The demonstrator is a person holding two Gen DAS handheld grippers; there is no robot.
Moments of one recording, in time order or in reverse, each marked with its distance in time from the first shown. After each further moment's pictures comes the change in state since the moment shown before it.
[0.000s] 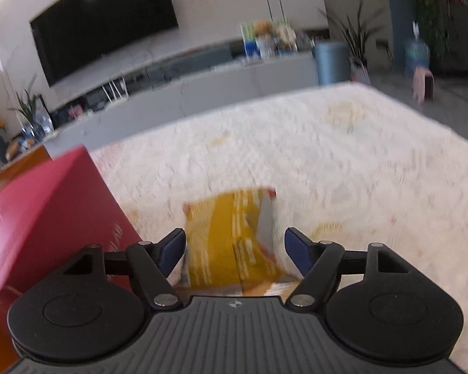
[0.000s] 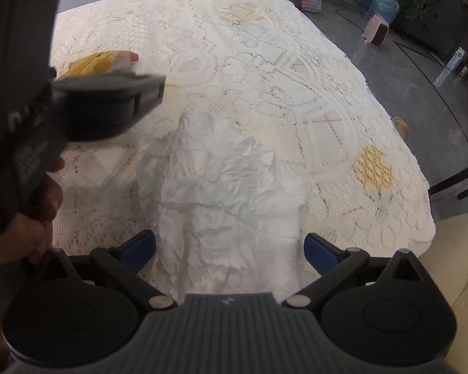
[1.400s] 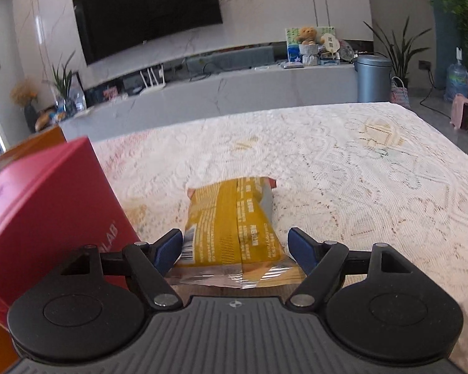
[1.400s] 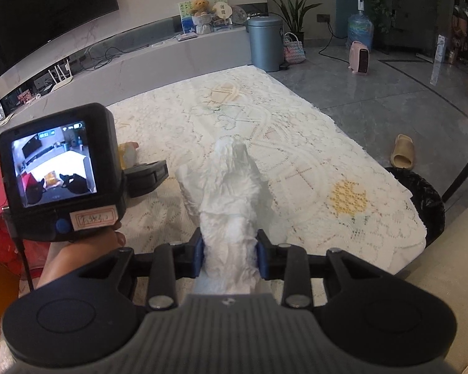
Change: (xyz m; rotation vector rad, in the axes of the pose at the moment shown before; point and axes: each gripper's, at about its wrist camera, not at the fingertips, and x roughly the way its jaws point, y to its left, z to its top) left arm 0.010 -0.002 0.009 -0.170 -0.013 0.117; right arm -0.062 -0.044 -0.016 0.198 -0.300 0.145
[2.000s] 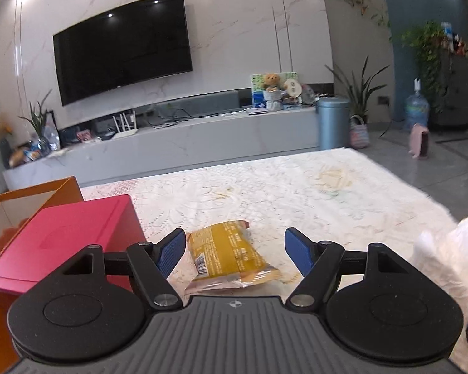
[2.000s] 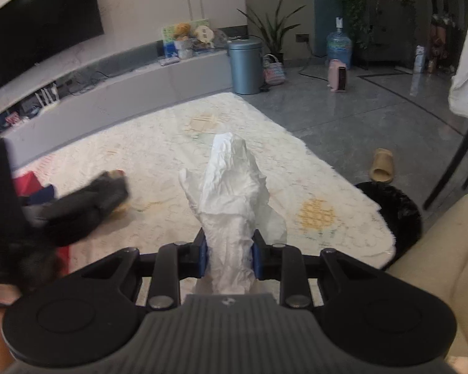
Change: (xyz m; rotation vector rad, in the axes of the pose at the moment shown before) left arm -0.063 0.018 0.000 0.056 -0.192 -0.129; right arm -0.026 -0.006 0.004 0.051 -0.095 -0.013
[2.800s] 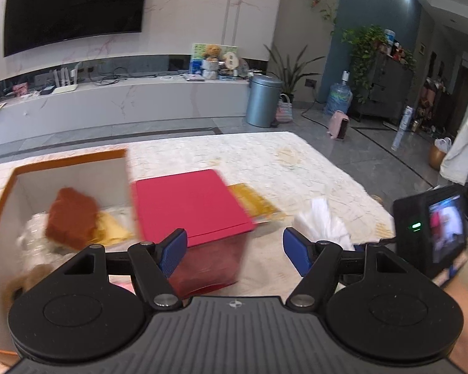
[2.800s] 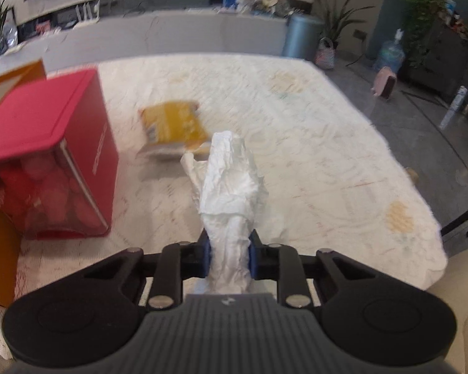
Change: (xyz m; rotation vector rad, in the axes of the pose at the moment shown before) left arm -0.095 0.178 0.029 -0.055 0.169 -0.432; right arm 0.028 0.109 -0.019 -0.277 0.111 -0.069
